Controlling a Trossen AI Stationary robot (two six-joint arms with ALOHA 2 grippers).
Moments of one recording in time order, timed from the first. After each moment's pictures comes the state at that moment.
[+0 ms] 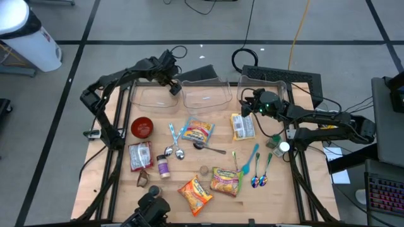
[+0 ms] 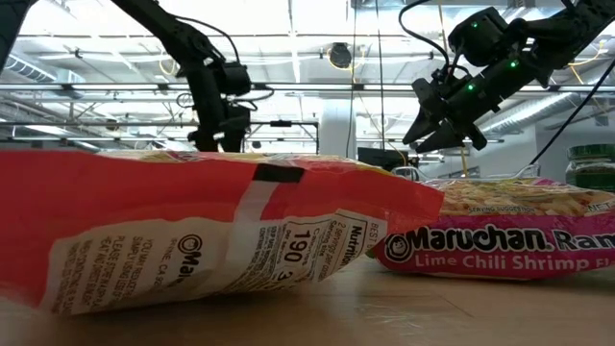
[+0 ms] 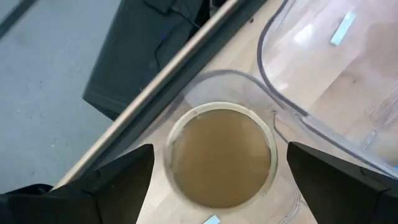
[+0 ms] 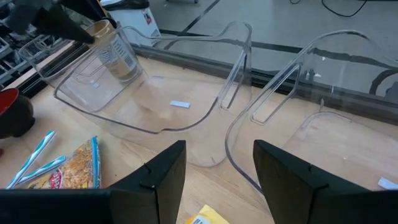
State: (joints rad) left arm 0.82 1.73 1.37 -0.75 0.01 0.08; right arm -0.48 1.05 0.49 0.09 0.23 0.48
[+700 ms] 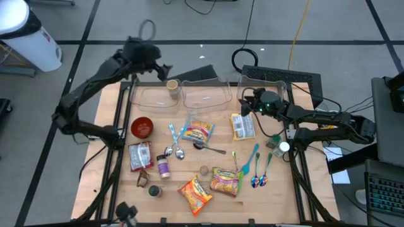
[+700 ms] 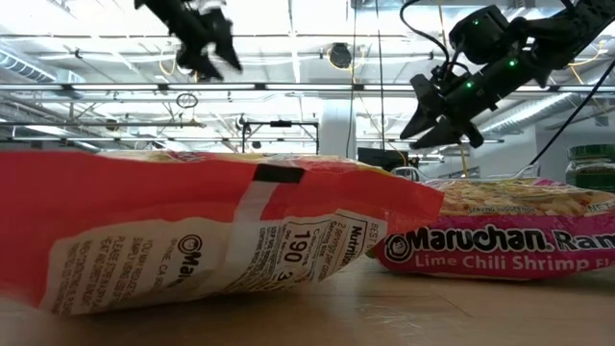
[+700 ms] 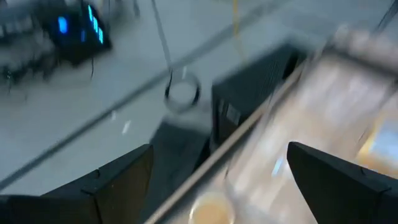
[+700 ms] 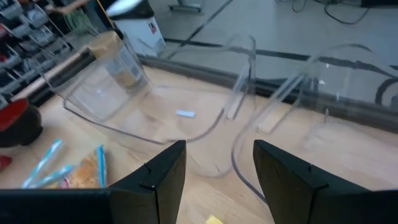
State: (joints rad) left arm 0.82 1.29 1.37 -0.54 0.06 0.05; right arm -0.48 1.05 0.49 0.14 0.23 0.48
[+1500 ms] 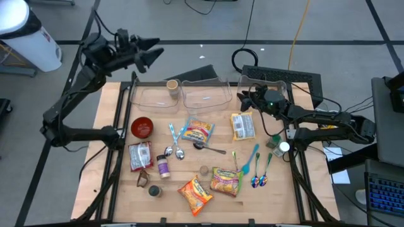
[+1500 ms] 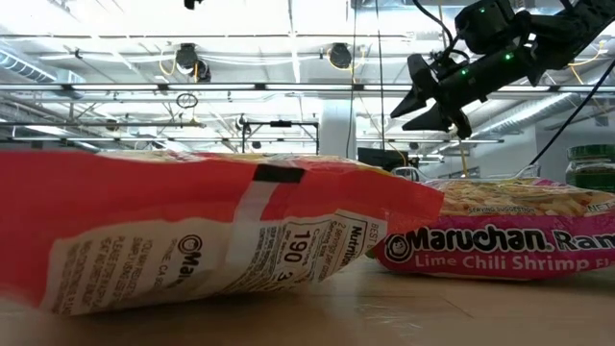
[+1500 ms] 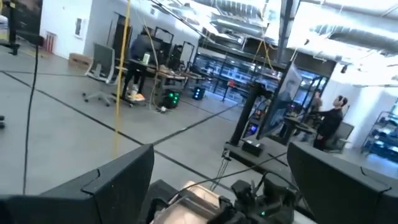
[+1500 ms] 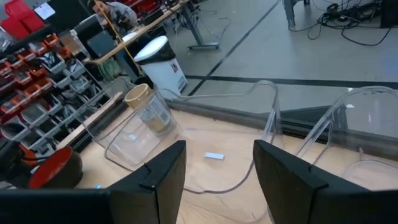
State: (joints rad) left arm 0.82 1.09 1.37 -0.13 0.45 -0.33; right arm -0.48 1.05 0.49 0.31 0.23 0.54
